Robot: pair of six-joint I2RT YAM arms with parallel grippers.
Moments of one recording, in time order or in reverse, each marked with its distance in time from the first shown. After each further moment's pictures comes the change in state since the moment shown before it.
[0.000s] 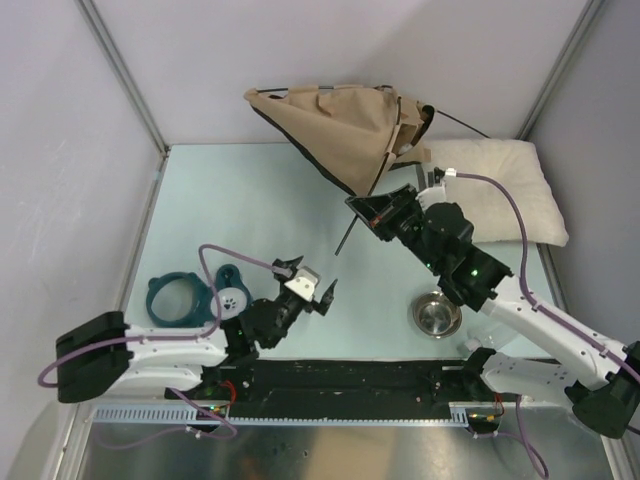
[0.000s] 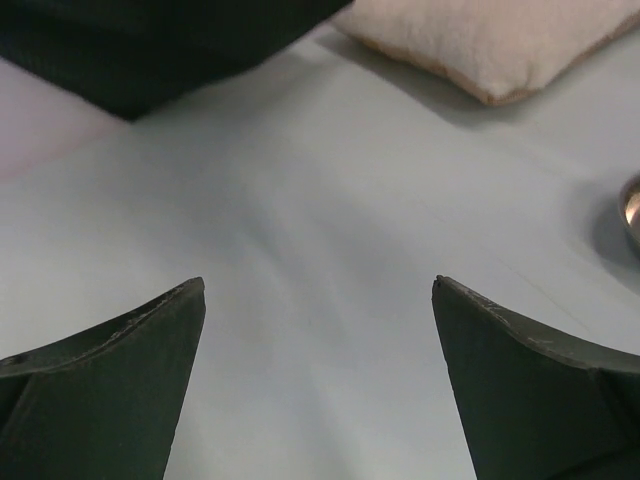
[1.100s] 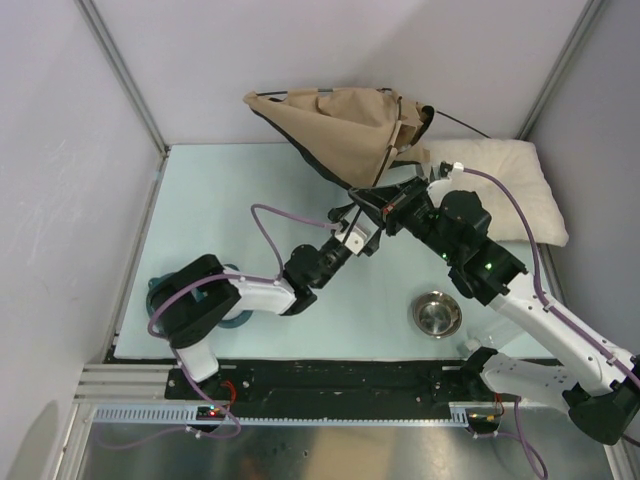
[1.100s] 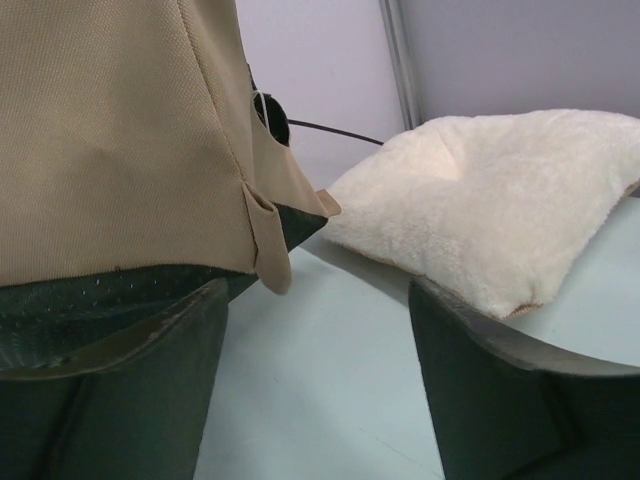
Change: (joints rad) left arm 0.261 0.697 0.491 0.550 0.463 0.222; right arm -0.093 -0.018 0.090 -0.082 -0.212 0.278
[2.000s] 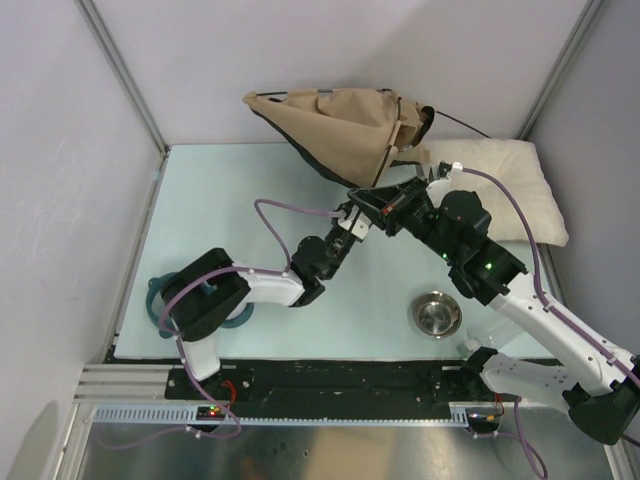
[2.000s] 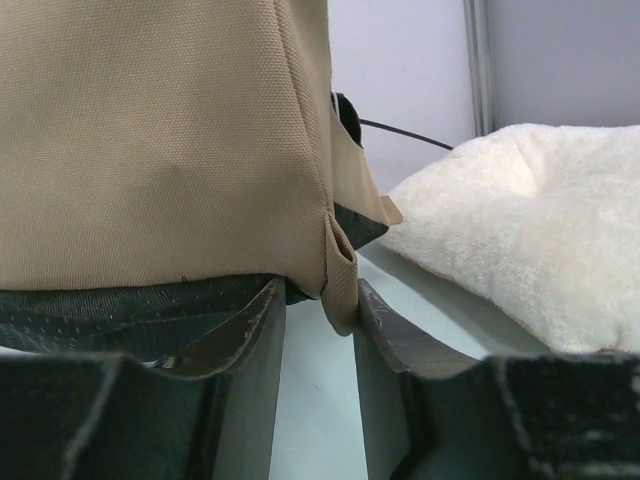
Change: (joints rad) left arm 0.017 0.080 0.113 0.007 -0.135 0.038; right arm 0.000 0.000 0.000 0.000 -0.017 0.000
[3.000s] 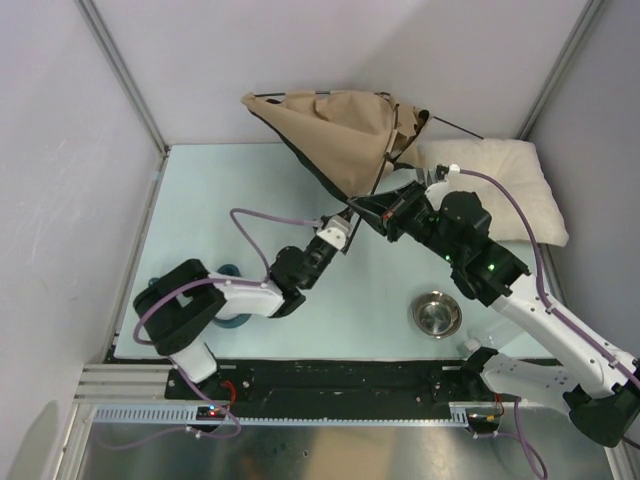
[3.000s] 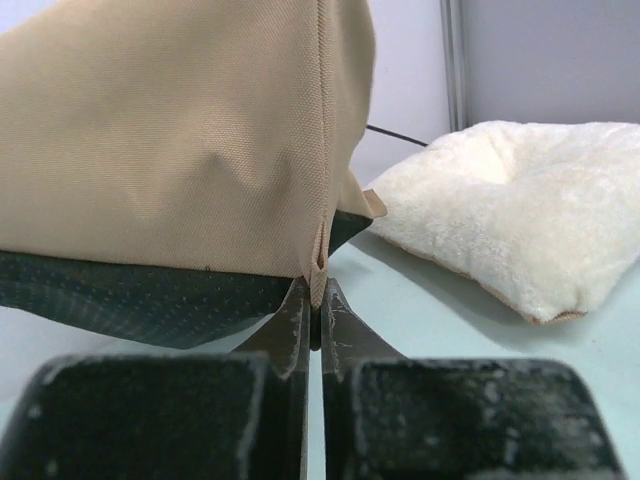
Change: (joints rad) left arm 0.019 -0.121 -0.149 0.011 0.050 -0.063; right arm -0.005 -0.006 0.000 -0.047 -0.034 -0.012
